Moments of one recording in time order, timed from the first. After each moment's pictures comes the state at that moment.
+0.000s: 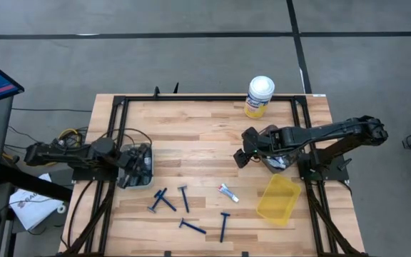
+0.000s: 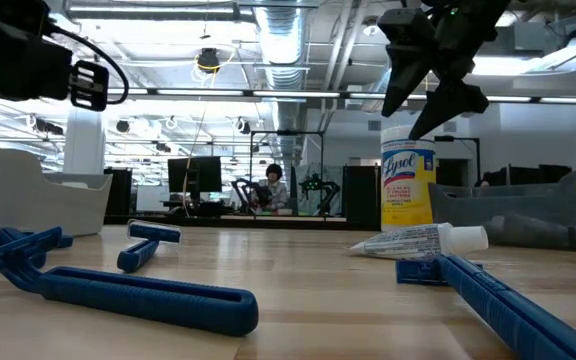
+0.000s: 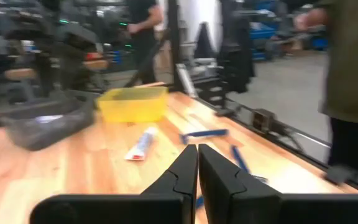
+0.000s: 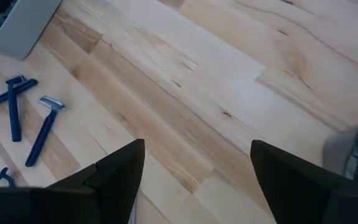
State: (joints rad) left arm -0.01 0.13 0.01 0.07 0.41 0.09; right arm 0.08 1.33 0.98 -0.65 0.25 0.94
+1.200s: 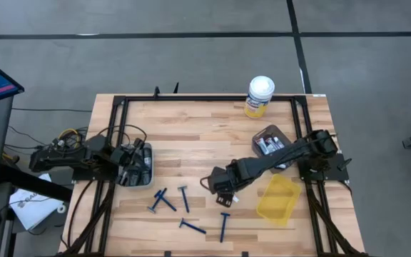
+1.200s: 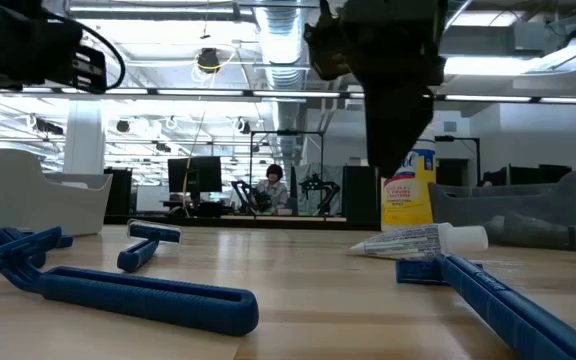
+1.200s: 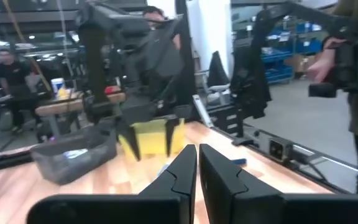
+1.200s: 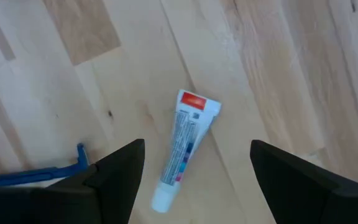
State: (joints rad) left arm 0.06 0.00 0.01 0.09 0.42 0.09; right arm 0.29 1.94 1.49 -0.93 0.10 0.67
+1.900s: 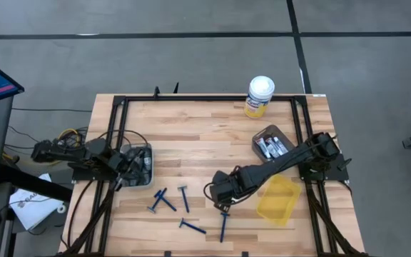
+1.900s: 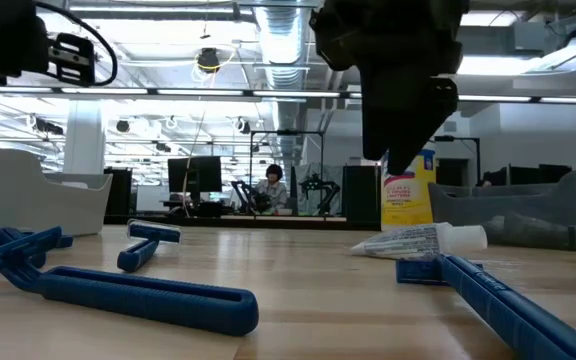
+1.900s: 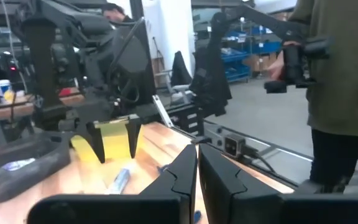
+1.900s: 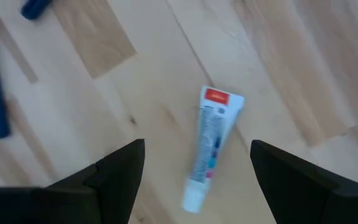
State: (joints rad) left arm -0.11 0.01 0.01 0.09 0.42 0.09; right arm 0.37 1.94 1.48 -0.89 0.16 0.88
